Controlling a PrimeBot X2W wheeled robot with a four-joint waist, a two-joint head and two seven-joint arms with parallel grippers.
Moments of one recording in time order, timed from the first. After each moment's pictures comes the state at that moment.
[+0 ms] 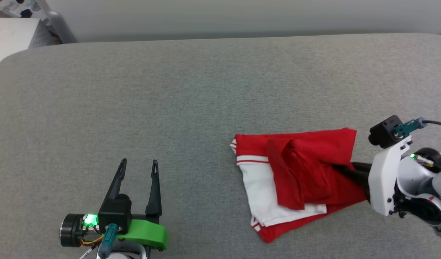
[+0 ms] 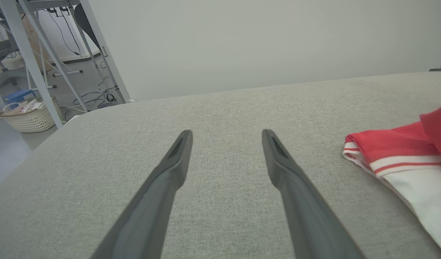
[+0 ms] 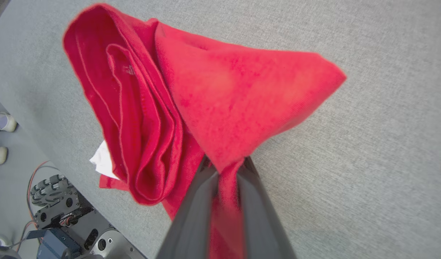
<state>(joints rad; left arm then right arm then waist) 0.01 0.09 -0.12 0.05 -0.02 0.07 -0.26 -0.47 -0.72 0.71 0.07 1.00 0.13 0.51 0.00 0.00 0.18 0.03</state>
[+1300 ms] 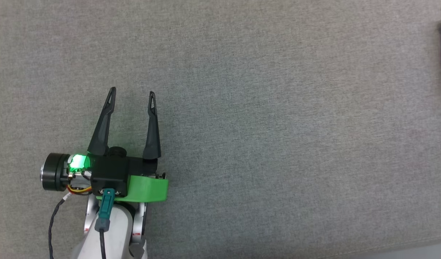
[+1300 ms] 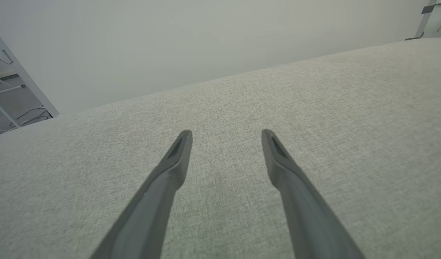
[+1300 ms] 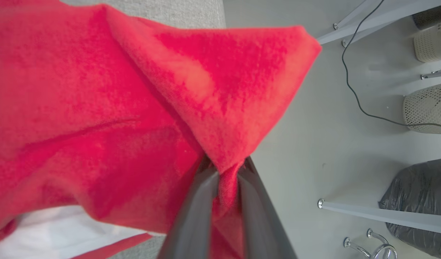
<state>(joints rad) -0.20 0.16 -0.20 -0.11 0.04 0.16 -0.26 -0.96 -1.05 0.64 0.71 0.82 0.13 0.31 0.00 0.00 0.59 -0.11</state>
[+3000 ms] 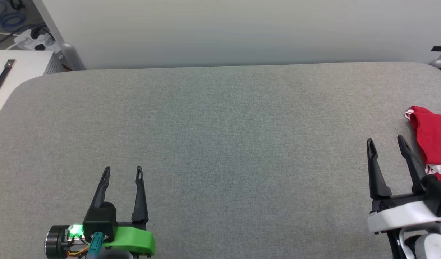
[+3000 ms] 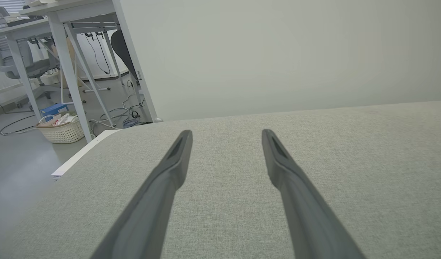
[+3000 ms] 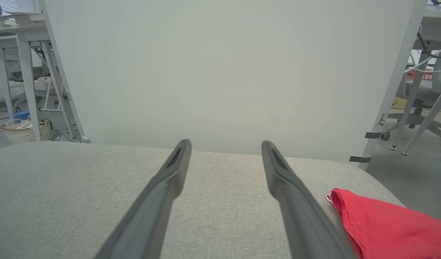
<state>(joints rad) 0.06 0.13 -0.10 0.01 -0.05 0.12 -0.26 -0.05 -0.17 -0.02 -0.01 0.14 0.13 -0.26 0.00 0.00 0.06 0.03</state>
